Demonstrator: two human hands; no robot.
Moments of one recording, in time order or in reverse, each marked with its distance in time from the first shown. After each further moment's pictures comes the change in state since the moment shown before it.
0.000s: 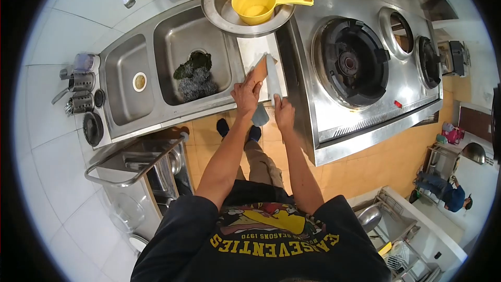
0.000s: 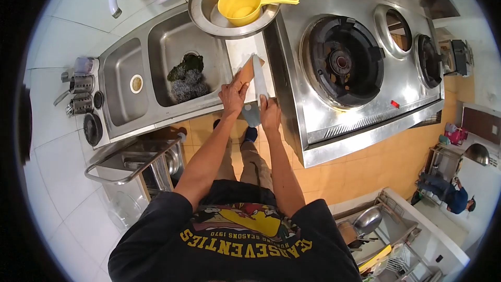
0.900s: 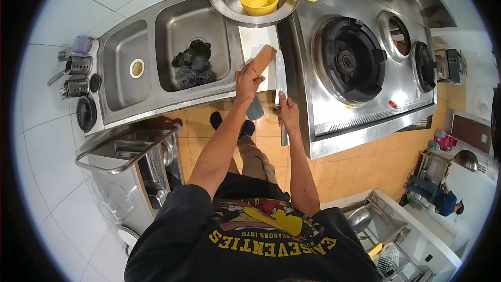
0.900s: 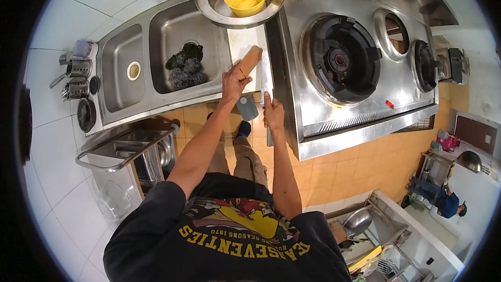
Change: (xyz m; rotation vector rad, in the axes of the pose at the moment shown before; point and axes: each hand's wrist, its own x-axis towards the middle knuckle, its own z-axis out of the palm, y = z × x) left_hand 0.008 -0.008 0.003 -0.235 0.011 0.177; right_hand -0.024 0.010 -0.028 0.459 -0.134 0.172
